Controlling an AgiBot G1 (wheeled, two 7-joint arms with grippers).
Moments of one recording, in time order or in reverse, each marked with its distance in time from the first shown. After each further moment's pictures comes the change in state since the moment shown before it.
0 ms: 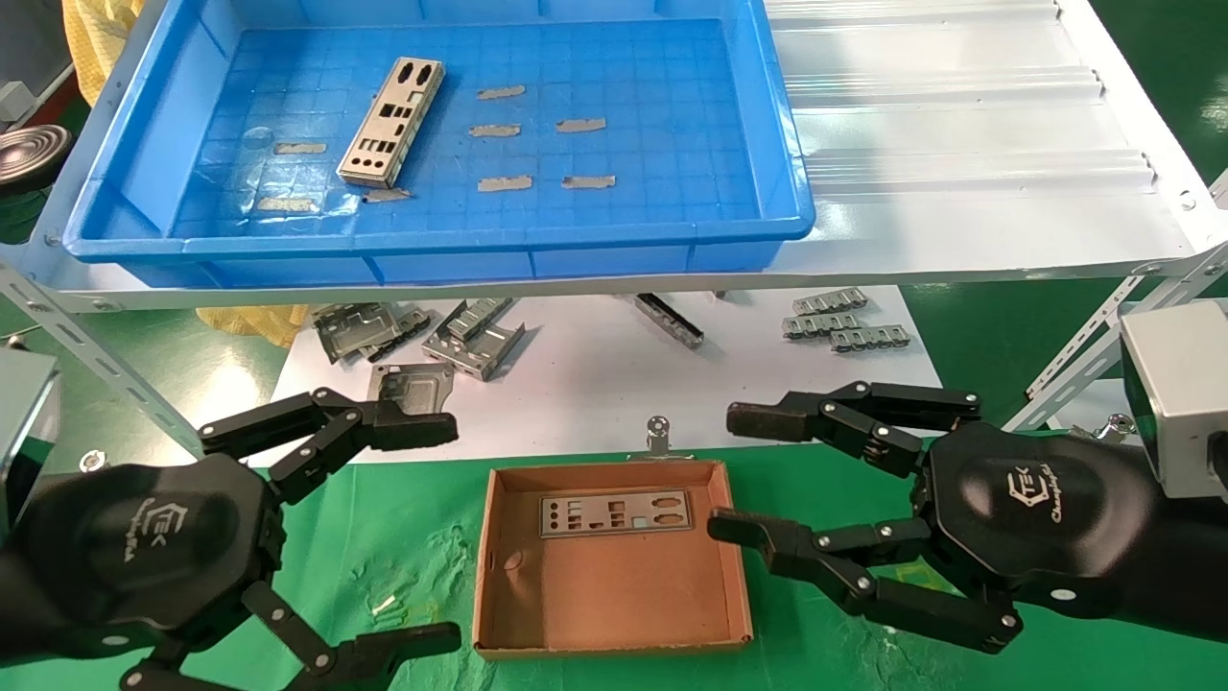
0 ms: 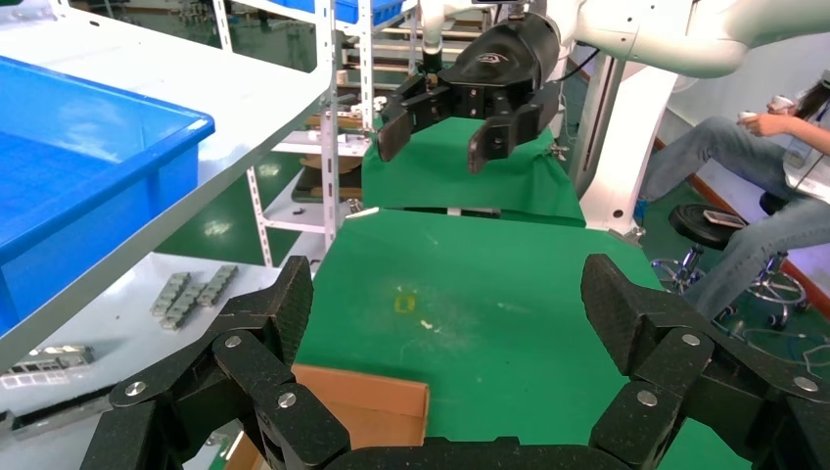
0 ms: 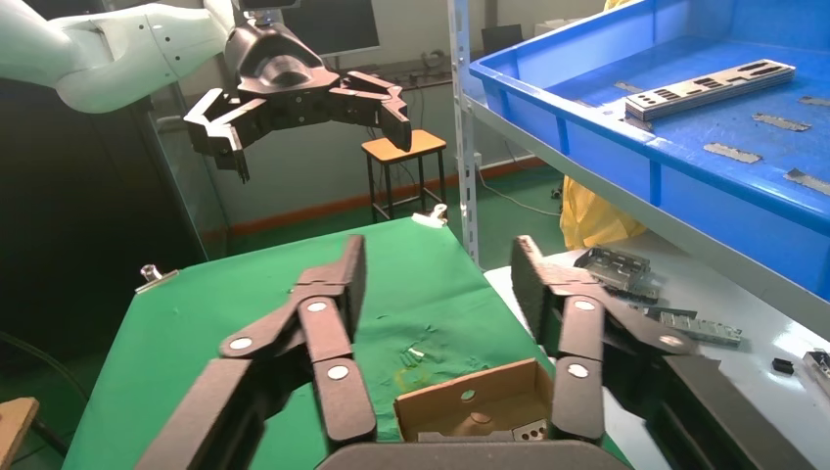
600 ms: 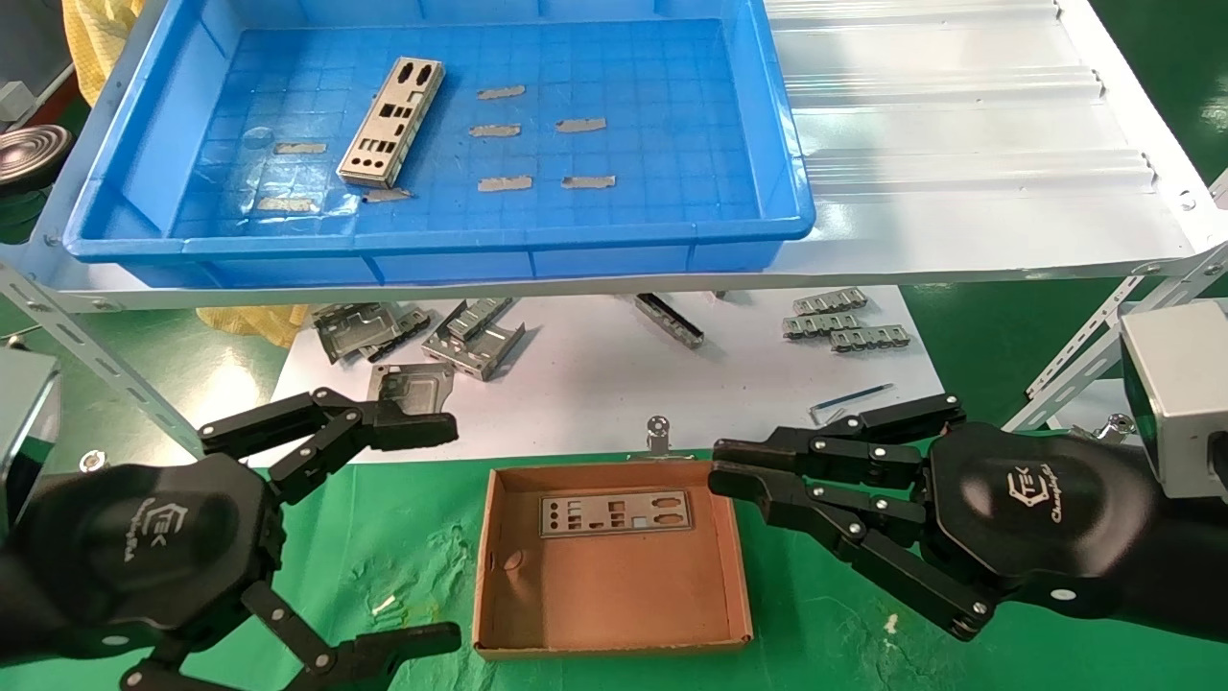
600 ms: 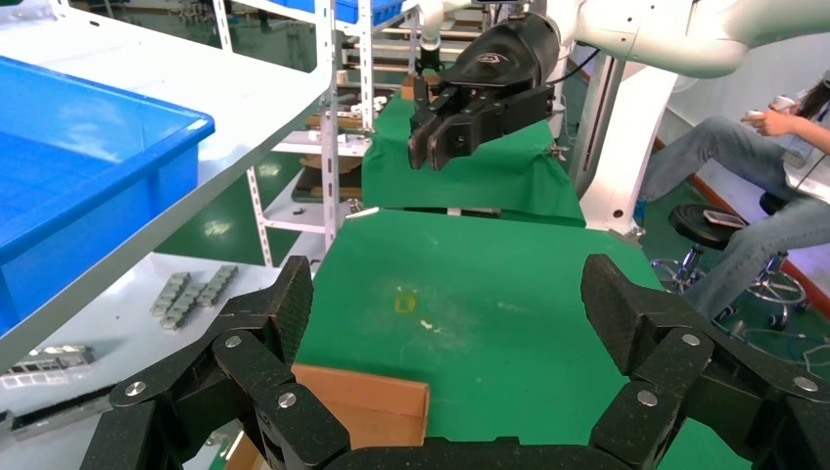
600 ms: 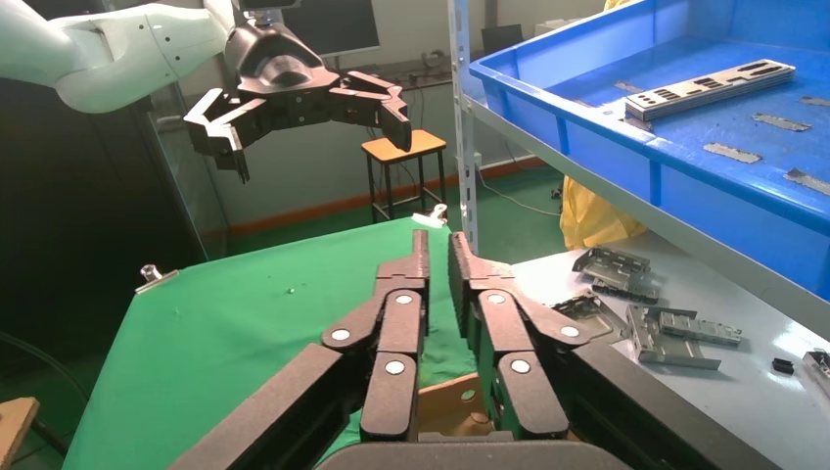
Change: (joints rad) left arm 0.000 0.000 0.000 0.000 0.000 0.000 0.000; right arm 0.000 0.000 0.000 0.000 0.000 0.000 0.000
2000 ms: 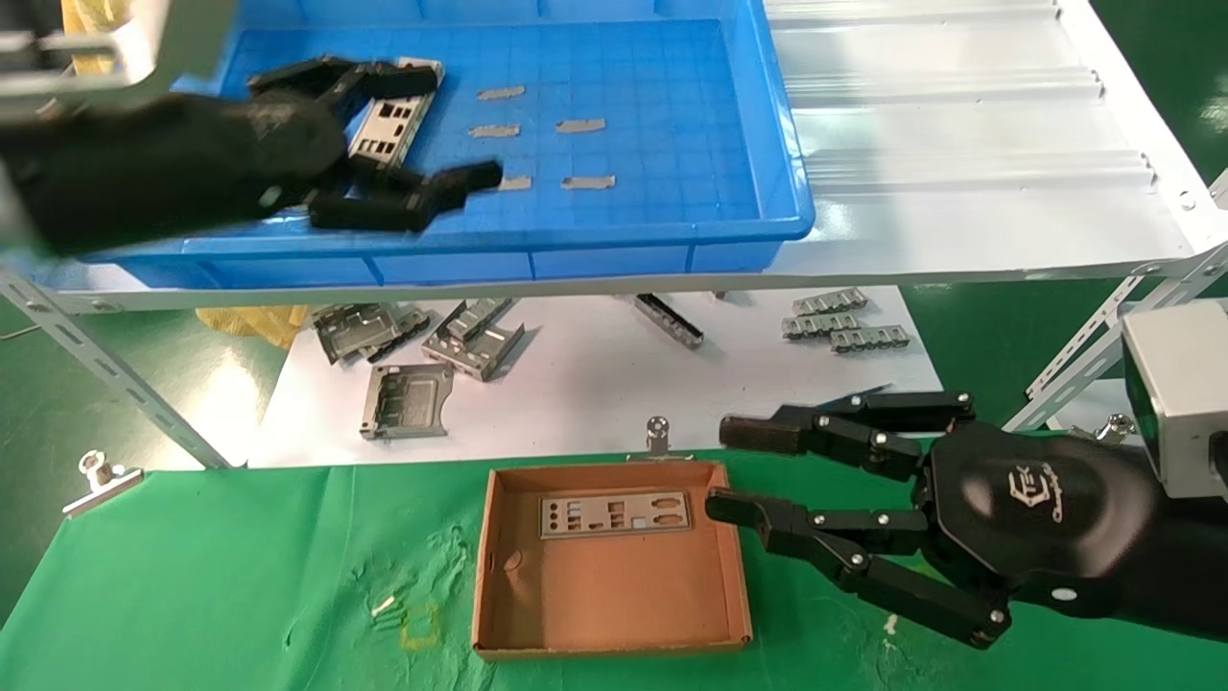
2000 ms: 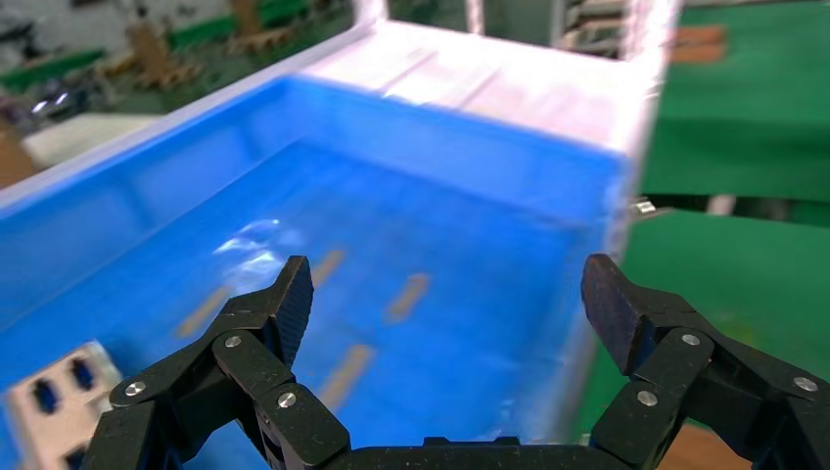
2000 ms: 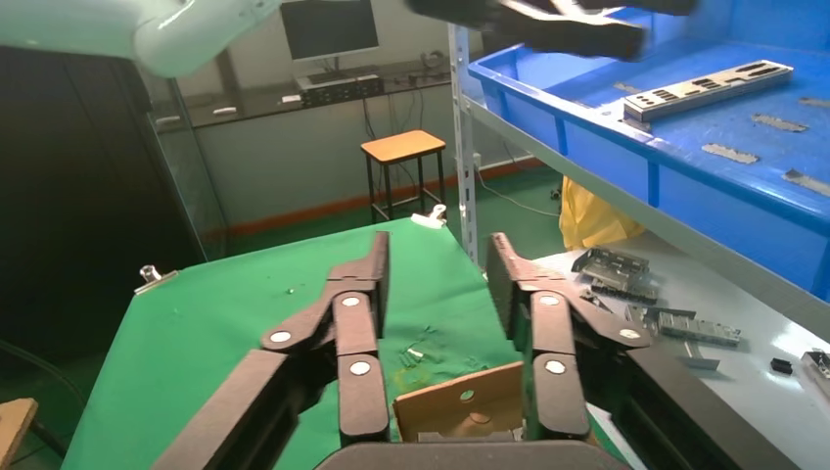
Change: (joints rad) left arm -0.535 0.276 0.148 0.411 0.415 -0.276 -0.049; right arm 0.000 0.000 0.000 0.000 0.000 0.000 0.000
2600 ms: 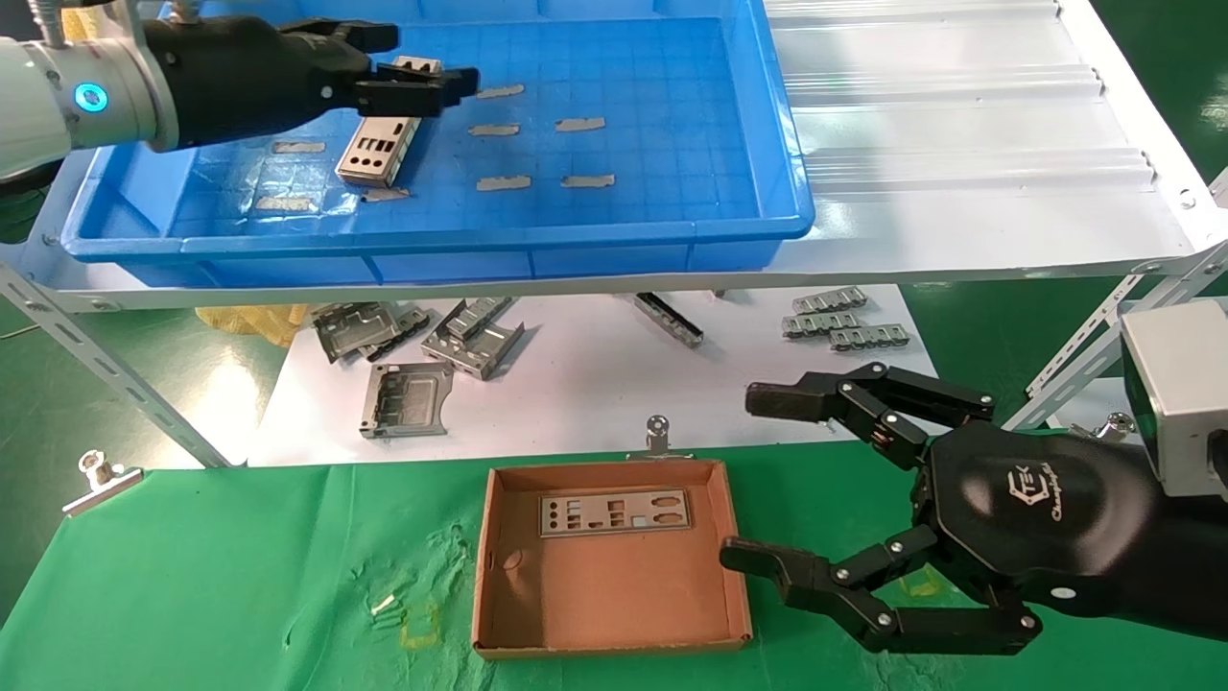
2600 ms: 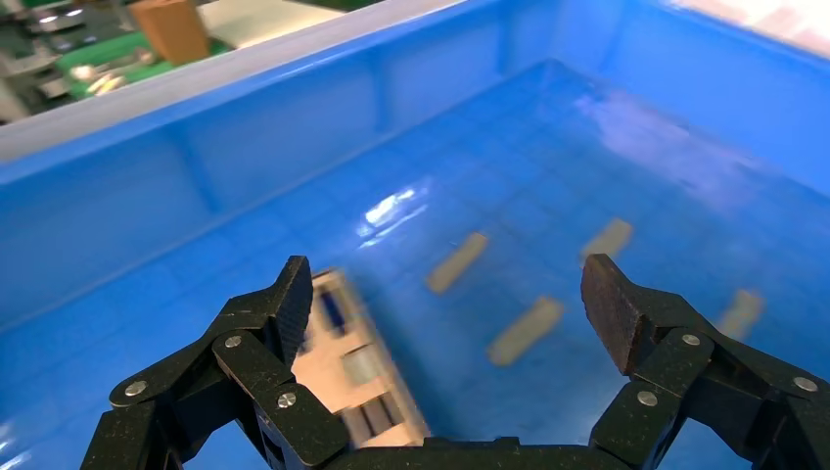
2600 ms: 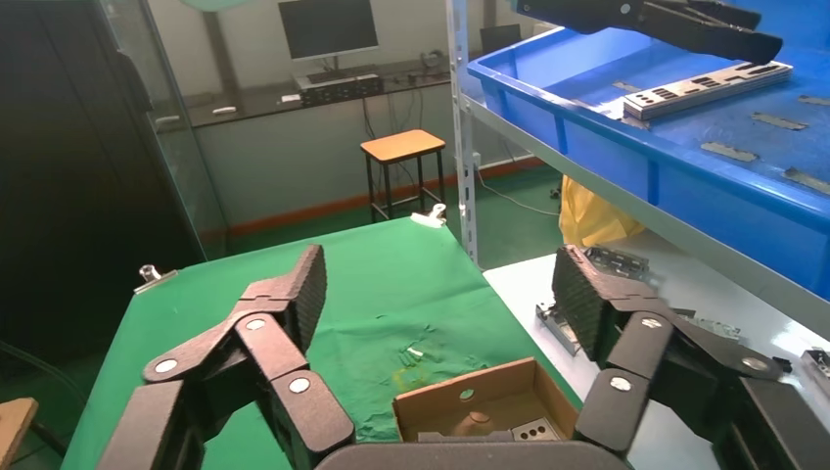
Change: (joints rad) left arm -0.302 0.247 0.085 0.613 0.195 -0.226 0.089; right arm 0.000 0.000 0.000 0.000 0.000 0.000 0.000
